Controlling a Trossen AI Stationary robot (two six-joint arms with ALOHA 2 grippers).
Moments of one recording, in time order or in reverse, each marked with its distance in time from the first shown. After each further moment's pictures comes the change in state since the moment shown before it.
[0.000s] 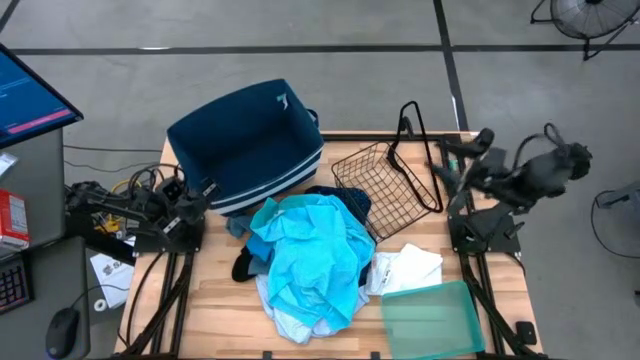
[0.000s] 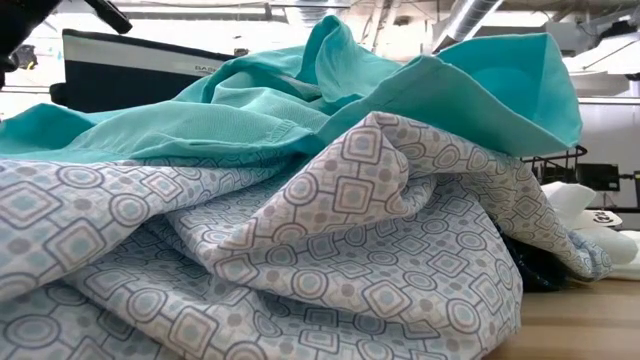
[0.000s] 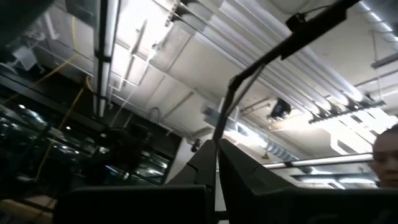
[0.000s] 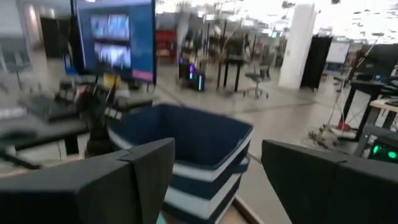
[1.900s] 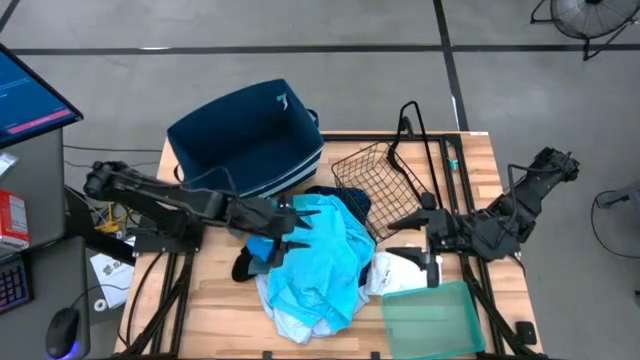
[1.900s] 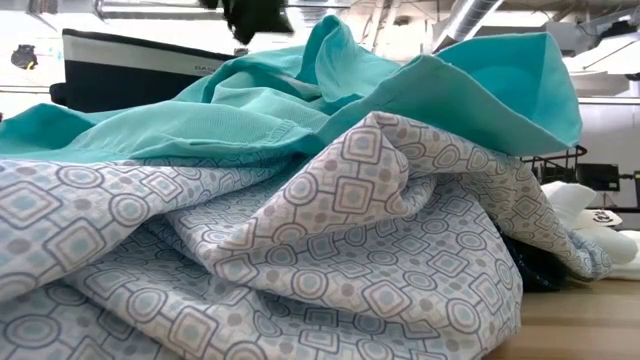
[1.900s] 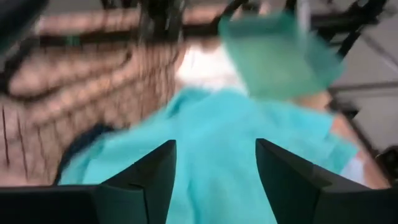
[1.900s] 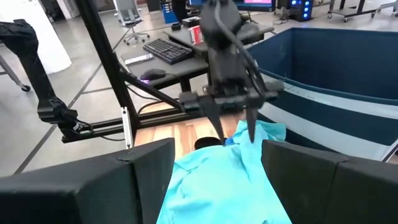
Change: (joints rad) left arm 0.020 1.049 0.982 -1.327 -0.035 0.360; right arm 0.133 0.317 0.114 -0.149 -0.318 0.498
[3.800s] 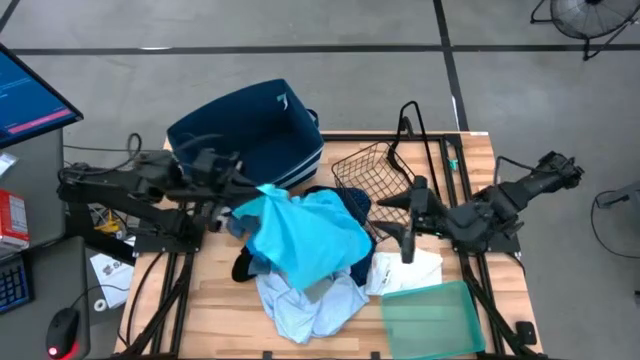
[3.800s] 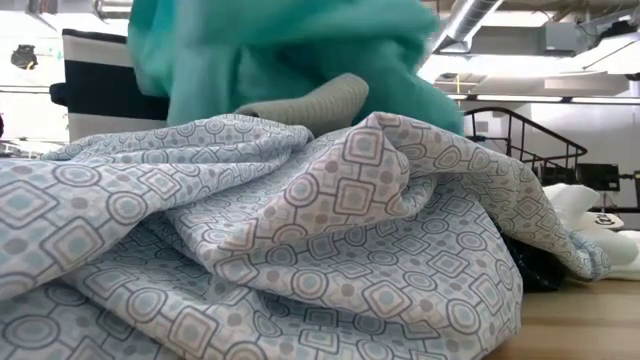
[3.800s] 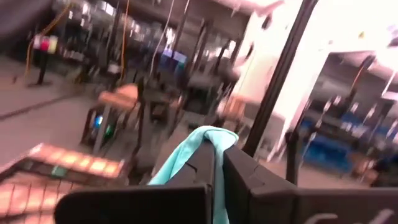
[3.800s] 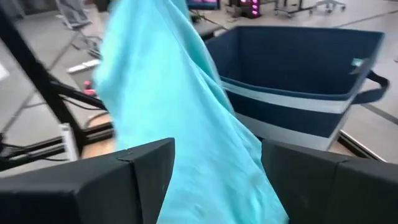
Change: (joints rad) left arm 0.025 -0.466 -0.002 0.339 0.022 -0.265; right arm -0.202 0.039 0.000 -0.008 0.000 0.016
